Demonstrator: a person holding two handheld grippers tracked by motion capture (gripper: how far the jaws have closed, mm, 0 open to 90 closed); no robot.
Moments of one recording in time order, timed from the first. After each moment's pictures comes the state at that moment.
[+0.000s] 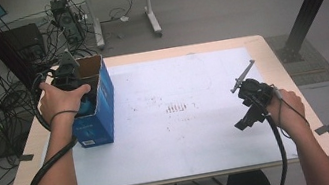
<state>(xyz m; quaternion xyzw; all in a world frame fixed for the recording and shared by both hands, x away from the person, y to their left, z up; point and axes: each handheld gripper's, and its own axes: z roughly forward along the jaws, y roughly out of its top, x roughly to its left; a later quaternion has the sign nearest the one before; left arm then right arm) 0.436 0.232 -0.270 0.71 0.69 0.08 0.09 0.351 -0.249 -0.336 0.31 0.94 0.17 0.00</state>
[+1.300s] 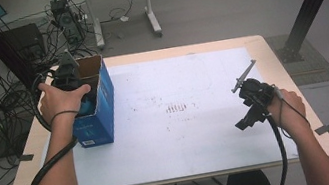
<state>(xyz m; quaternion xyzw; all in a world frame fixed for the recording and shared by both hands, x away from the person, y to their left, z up) 0.435 0.232 -0.270 0.71 0.70 0.08 0.09 0.350 -0.251 -0.335 0.31 0.94 0.17 0.00</state>
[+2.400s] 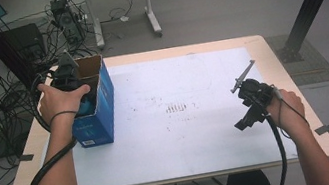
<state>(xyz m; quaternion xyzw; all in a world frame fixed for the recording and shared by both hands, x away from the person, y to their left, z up) 0.434 0.234 -0.270 0.71 0.70 0.07 0.09 0.351 -0.249 -0.336 0.31 0.94 0.17 0.00</state>
